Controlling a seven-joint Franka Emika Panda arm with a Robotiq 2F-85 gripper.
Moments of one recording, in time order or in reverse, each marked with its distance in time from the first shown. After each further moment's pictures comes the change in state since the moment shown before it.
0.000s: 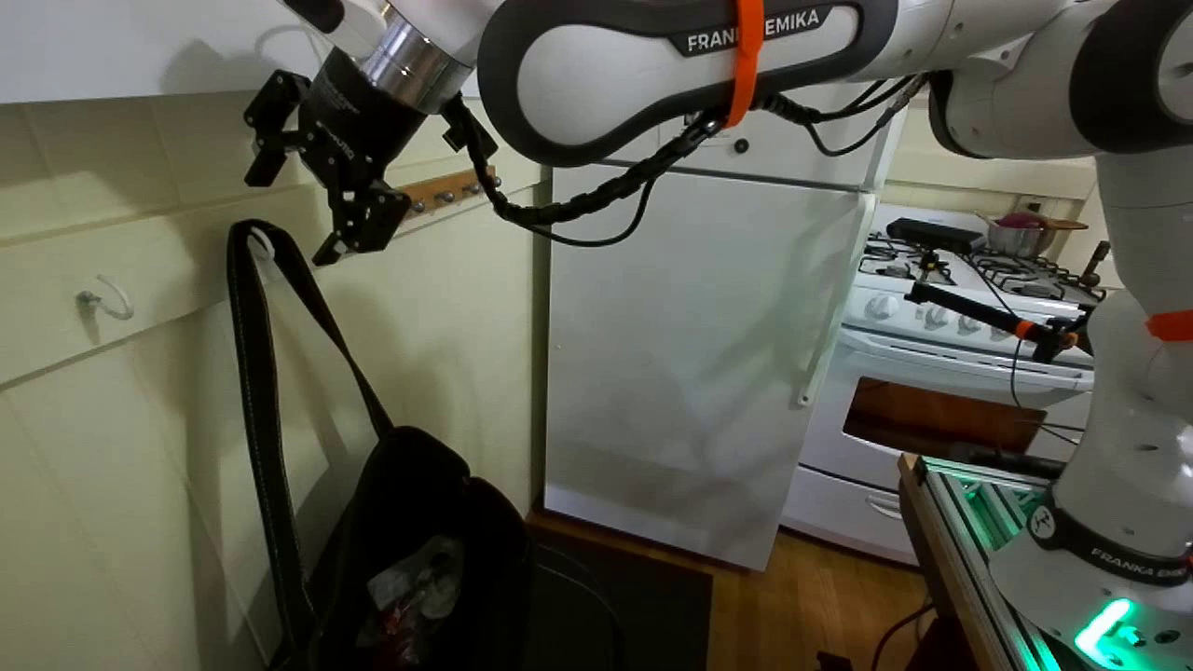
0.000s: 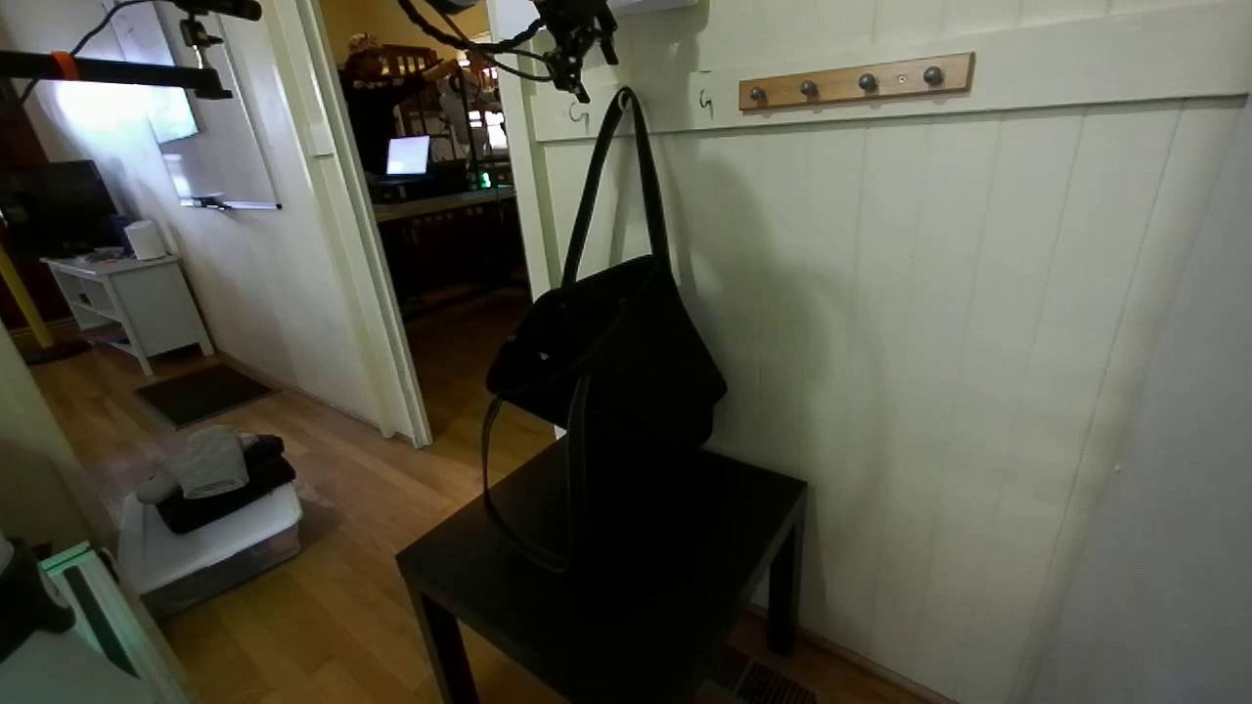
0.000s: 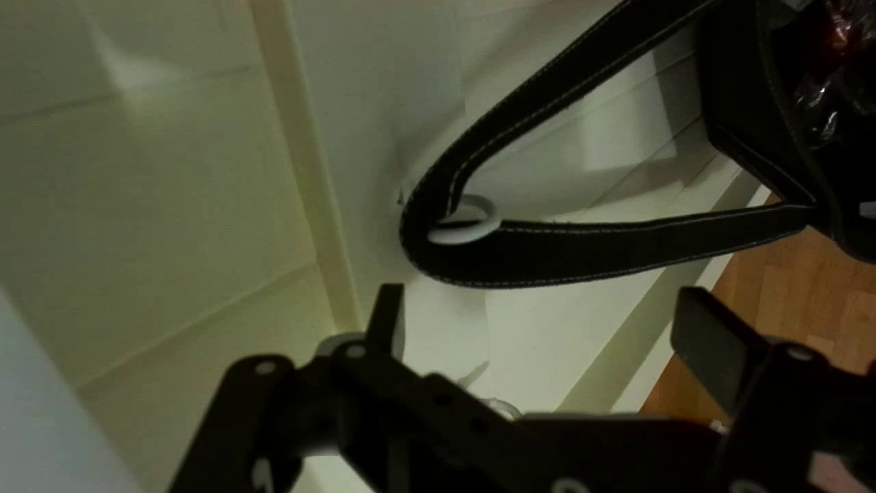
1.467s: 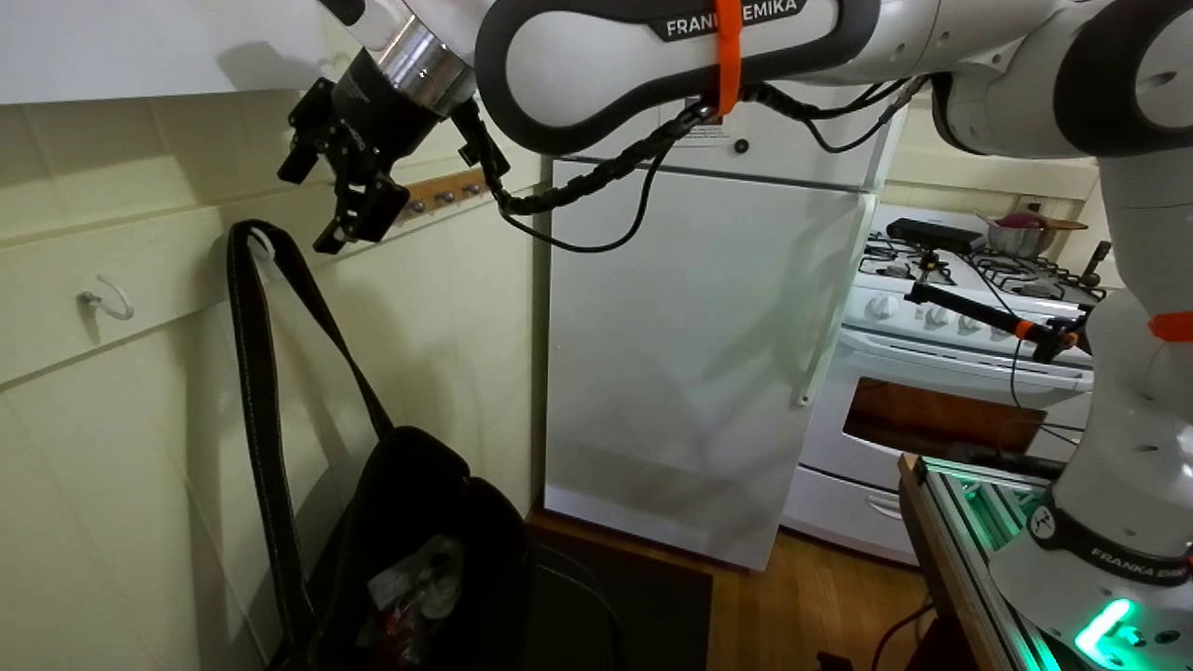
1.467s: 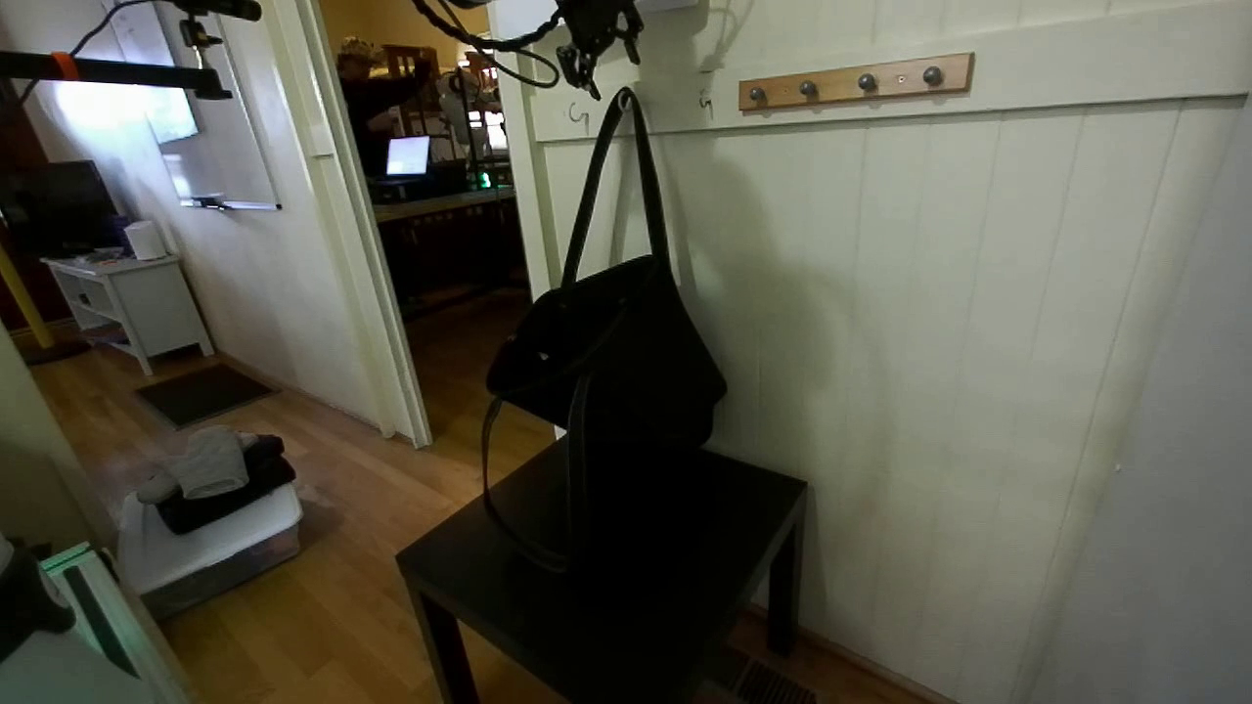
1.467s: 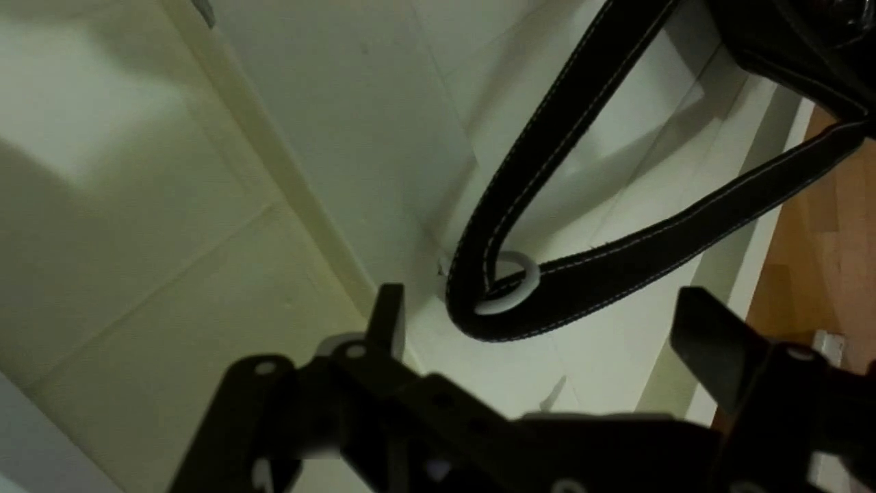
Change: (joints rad) arm 0.018 -0.006 -0.091 -0.013 0.186 0.057 0.130
